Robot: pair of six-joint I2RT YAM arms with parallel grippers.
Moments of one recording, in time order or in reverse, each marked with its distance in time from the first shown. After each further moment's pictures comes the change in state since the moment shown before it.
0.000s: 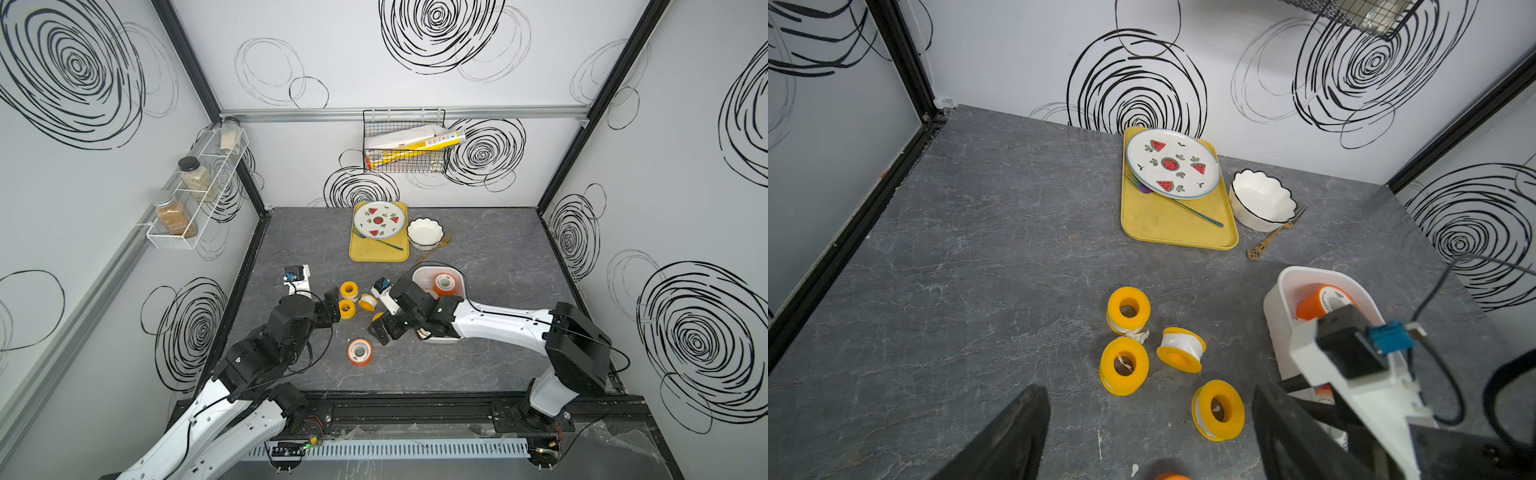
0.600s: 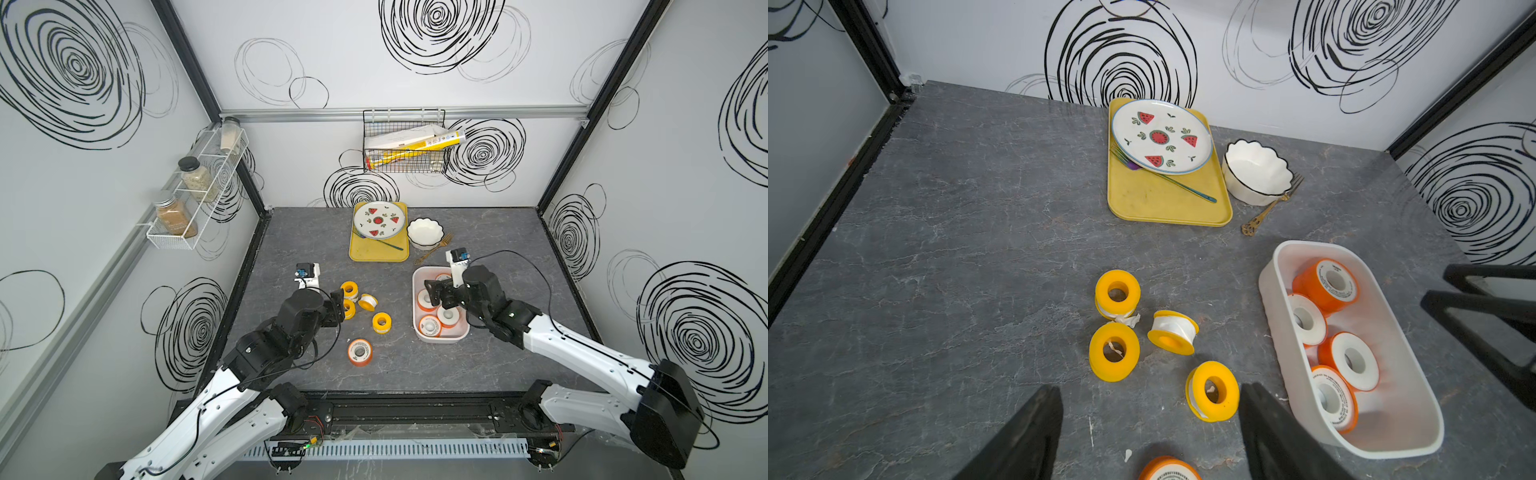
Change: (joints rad) left arm -0.001 0.066 0.007 -0.001 0.051 0.008; right arm -0.293 -0.498 -0.299 0.107 0.237 0.028
